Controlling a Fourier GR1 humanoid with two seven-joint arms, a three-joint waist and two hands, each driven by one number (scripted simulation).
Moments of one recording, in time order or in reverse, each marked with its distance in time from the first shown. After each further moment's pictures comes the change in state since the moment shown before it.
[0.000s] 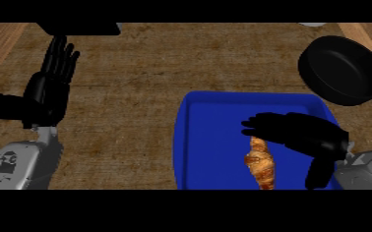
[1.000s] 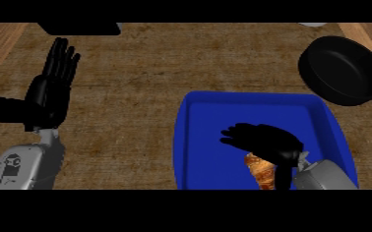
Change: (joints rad) left arm 0.014 -0.055 0.050 -0.003 -0.059 -0.053 -0.006; right arm 0.048 0.241 0.051 0.183 0.311 -0.120 -0.028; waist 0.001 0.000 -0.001
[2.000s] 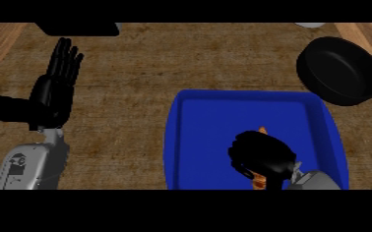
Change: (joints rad) left arm -0.006 -0.032 0.010 0.003 -0.033 -0.007 0.004; right arm 0.059 0.053 0.029 -0.094 0.148 -0.174 -0.113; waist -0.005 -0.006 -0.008
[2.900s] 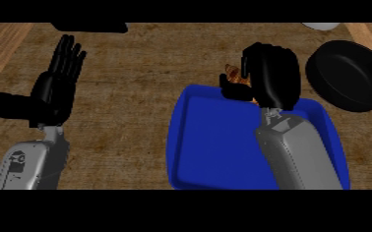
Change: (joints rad) left arm -0.018 0.003 -0.004 -0.004 0.011 -0.023 0.019; right arm -0.397 0.319 -0.290 -0.037 0.186 -0.233 1.107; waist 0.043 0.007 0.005
